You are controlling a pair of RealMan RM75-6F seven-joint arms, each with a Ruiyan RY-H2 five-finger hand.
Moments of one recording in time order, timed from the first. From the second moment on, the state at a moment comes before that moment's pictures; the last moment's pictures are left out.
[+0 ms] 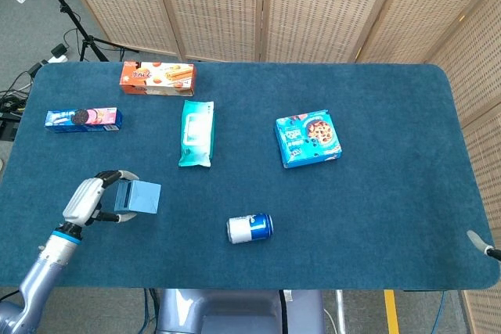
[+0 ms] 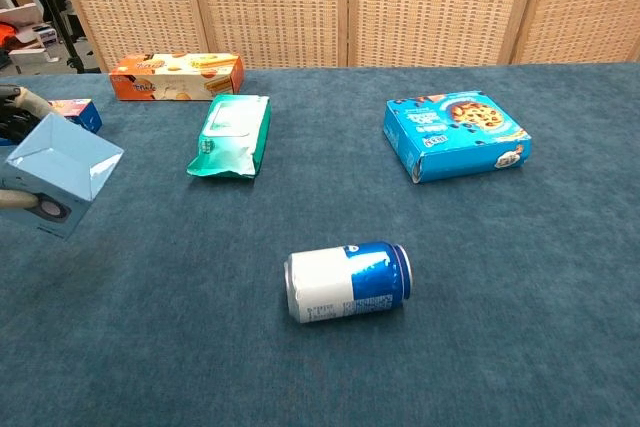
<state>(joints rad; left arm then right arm) -0.40 -1.34 -0.03 -1.44 1.51 1.24 -0.64 -0.02 -1.02 0.14 -1.52 -1.50 1.66 0.39</state>
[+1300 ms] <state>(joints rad) -0.39 -1.65 0.10 -0.77 1.65 1.27 -1.37 -0.02 -1.02 0.14 -1.52 -1.50 1.66 0.39</state>
